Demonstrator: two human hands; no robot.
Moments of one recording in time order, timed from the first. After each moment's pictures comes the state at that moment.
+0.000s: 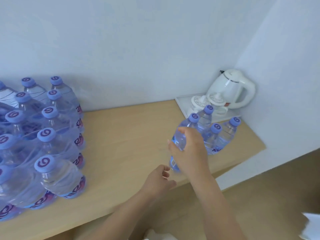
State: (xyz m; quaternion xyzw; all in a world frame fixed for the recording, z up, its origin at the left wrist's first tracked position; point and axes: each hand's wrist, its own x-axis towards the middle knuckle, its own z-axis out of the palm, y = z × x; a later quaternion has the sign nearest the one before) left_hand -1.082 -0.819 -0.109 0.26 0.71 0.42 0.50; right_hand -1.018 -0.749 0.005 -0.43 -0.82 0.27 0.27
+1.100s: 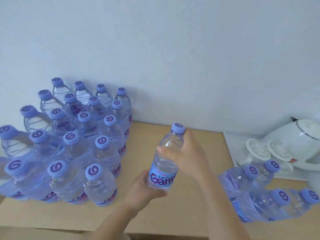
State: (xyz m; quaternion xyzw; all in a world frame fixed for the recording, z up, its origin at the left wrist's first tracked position) left_hand -1.189 -0.873 -0.082 0.13 0.68 0.60 0.39; right_hand -1.155 -0.729 0.026 -0.29 -0.85 0.43 0.08
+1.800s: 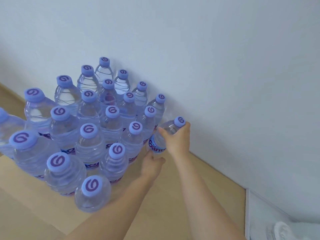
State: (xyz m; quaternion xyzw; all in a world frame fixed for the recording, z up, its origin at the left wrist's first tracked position) left_hand -1.300 -0.786 -0.097 -0.14 0.65 0.71 0.22; right_hand -1.343 -0.715 -0.040 -0.24 -0.87 0.41 0.13
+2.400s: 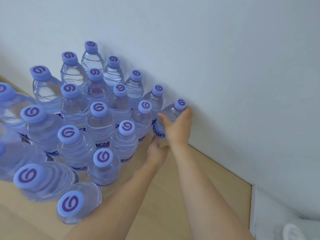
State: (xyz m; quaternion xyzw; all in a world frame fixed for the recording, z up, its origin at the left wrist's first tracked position) left_hand -1.343 -0.754 -0.116 -0.16 0.63 0.72 0.24; right_hand -1.384 -0.700 -0.059 -0.20 -0.89 0.38 0.18
